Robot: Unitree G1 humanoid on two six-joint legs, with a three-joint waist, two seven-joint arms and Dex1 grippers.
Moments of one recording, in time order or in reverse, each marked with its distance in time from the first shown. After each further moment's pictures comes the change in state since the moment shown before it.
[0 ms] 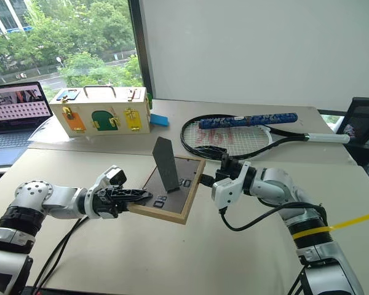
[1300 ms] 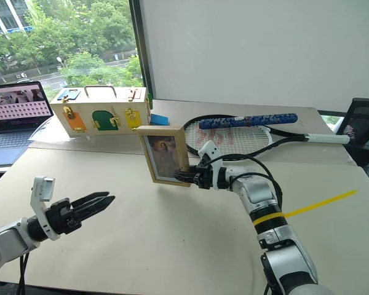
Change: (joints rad) left arm 0.741 -0.075 0.638 -0.877 0.698 -0.698 -0.205; right arm -0.194 0.294 -0.009 0.191 0.843 1.382 0.444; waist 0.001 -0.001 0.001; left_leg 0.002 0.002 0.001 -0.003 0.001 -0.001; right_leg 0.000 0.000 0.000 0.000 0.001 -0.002
